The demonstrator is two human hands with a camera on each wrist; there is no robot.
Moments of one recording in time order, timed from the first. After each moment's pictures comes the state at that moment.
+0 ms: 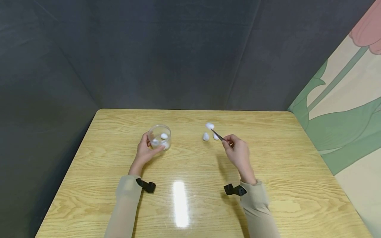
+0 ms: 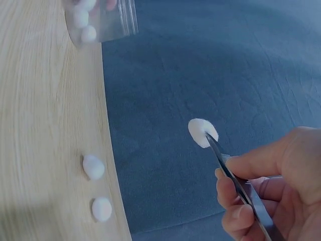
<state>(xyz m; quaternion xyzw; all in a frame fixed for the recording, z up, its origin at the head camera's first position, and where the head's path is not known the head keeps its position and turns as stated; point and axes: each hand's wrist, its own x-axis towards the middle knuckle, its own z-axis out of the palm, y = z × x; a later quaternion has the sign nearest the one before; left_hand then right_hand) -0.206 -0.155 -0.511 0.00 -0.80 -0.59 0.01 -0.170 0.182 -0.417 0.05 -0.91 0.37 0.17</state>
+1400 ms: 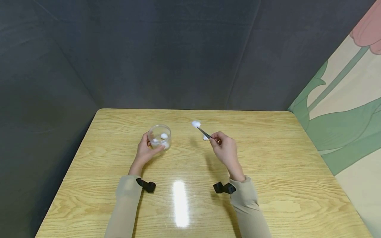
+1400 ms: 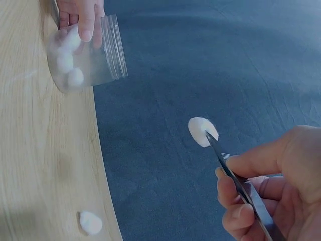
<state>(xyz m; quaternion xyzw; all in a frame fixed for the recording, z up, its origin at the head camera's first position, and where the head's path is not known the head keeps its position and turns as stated) -0.187 -0.145 -0.472 -0.02 -0.80 -0.61 0.01 -0.172 0.144 -0.406 0.09 -0.90 0.39 0.17</state>
